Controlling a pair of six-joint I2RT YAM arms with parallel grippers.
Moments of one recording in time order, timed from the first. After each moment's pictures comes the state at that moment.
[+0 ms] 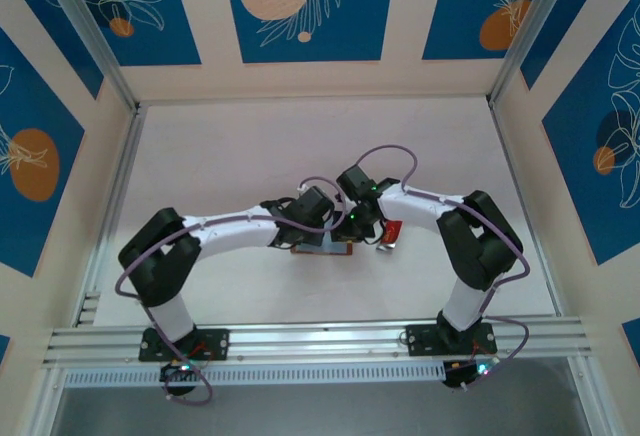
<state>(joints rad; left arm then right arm) -0.91 1.73 1.06 -0.42 -0.20 -0.57 0.63 1.73 1.02 -0.60 -0.31 0.54</state>
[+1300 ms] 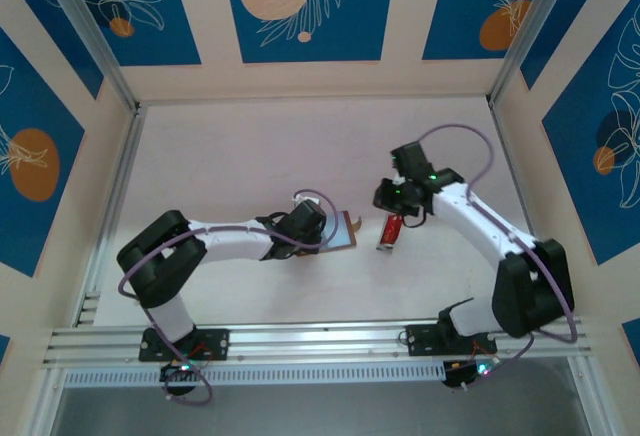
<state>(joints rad) -0.91 1.72 0.87 -0.14 -0.20 -0.60 0.33 1.35 0.96 -0.71 -0.10 0.61</state>
